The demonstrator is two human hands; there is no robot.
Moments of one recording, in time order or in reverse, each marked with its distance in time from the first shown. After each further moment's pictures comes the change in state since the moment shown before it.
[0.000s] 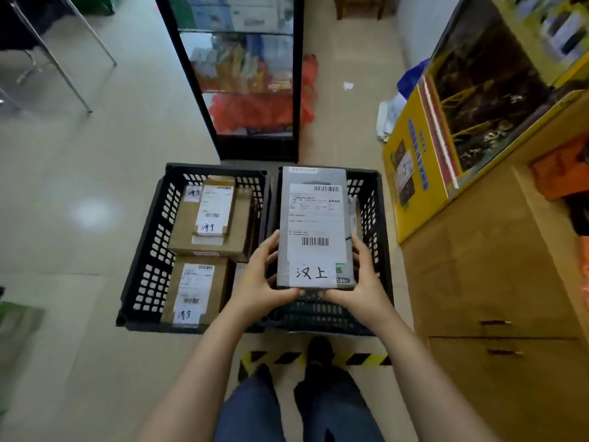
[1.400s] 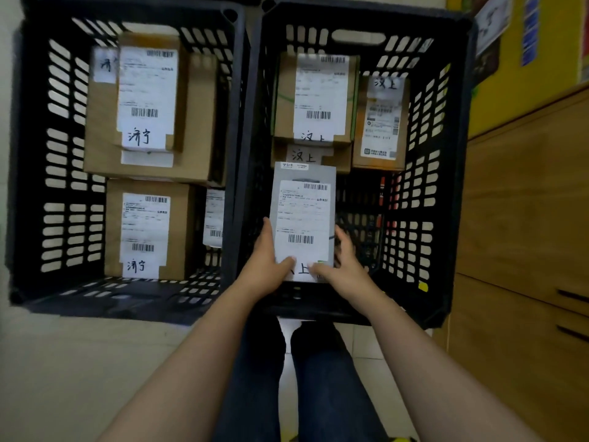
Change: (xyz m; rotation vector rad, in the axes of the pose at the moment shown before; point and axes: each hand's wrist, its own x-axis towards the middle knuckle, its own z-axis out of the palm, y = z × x) left_hand 0.111 -0.236 0.075 0.108 -0.137 -0.606; right_hand 0.122 0.244 0.031 -0.022 -0.161 0.630
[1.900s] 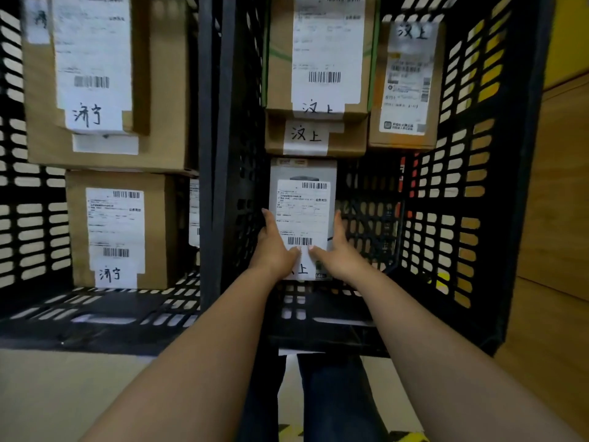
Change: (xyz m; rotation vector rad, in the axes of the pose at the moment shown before) left_hand 0.088 -0.032 0.030 0.212 0.061 -0.238; right_hand 0.093 0.023 0.010 -0.240 -0.044 0.082
